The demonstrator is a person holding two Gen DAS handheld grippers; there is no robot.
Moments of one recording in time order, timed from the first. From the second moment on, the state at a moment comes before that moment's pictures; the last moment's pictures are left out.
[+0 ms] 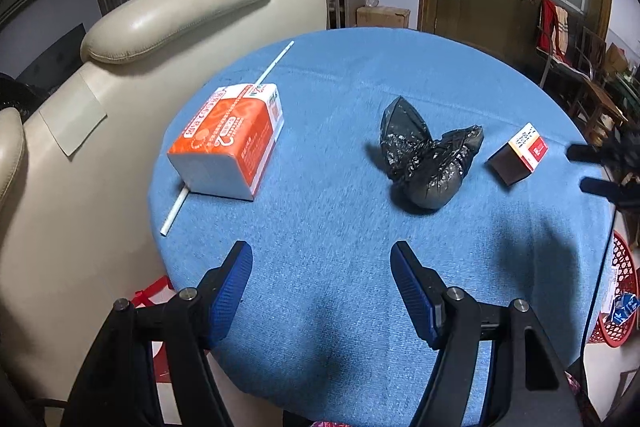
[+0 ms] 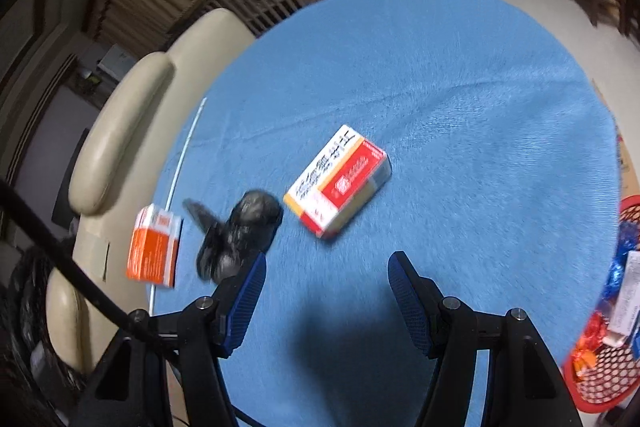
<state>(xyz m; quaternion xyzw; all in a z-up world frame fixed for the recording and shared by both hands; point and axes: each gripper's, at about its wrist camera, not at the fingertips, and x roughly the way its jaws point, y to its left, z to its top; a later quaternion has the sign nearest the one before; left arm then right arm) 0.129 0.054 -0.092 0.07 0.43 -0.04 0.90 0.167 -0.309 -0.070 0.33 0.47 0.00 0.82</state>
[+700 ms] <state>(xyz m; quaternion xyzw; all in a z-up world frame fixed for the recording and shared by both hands) 0.177 0.013 -0.087 0.08 0.42 -0.14 0.89 0.267 -0.299 -0.111 0.32 0.54 -0.12 0.77</state>
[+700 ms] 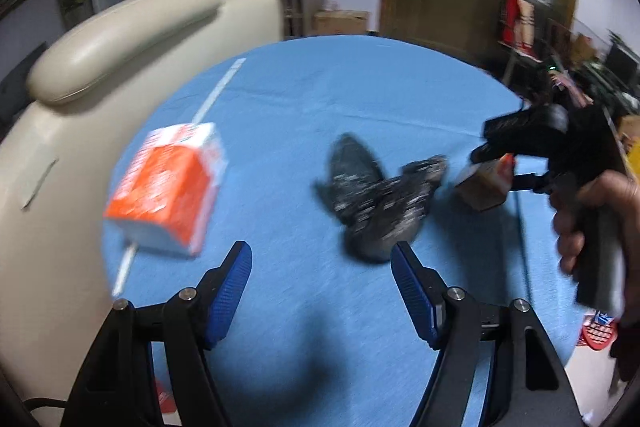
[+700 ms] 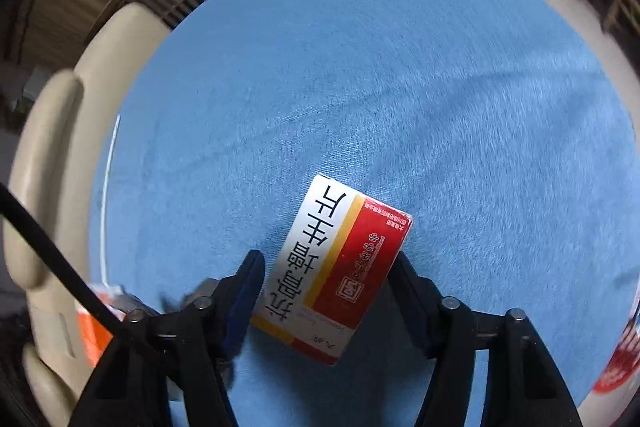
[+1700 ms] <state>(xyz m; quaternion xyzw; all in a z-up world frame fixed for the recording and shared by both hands) 0.151 -0.041 -0.081 0.06 0.43 -0.19 0.88 0.083 -0.308 -0.066 0.26 0.44 0.00 0.86</state>
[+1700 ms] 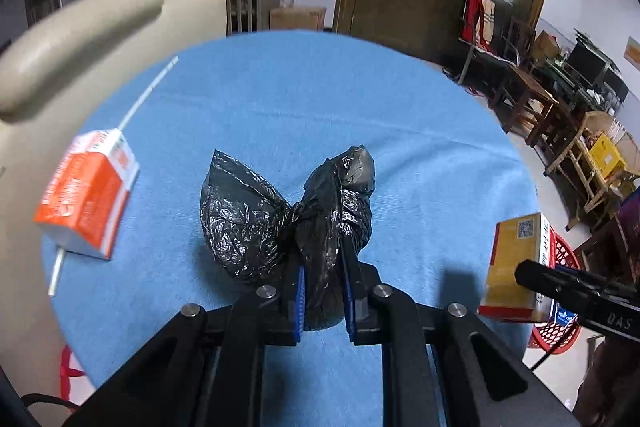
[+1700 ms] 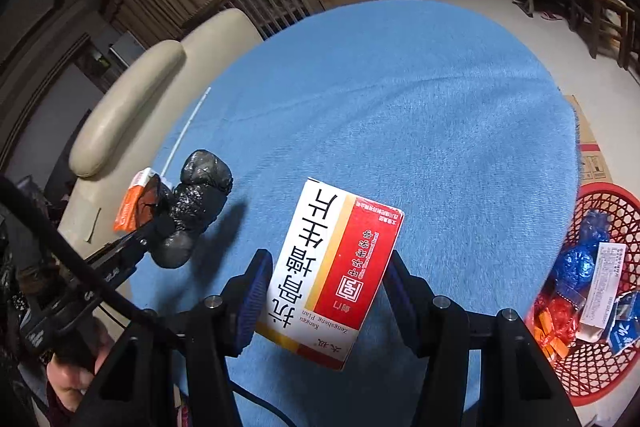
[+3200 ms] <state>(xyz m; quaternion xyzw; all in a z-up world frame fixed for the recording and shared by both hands) 0.087 -0.029 -0.068 0.08 0.41 -0.19 0.89 0.040 -0.308 -0.076 0.25 0.44 -0.01 0.87</state>
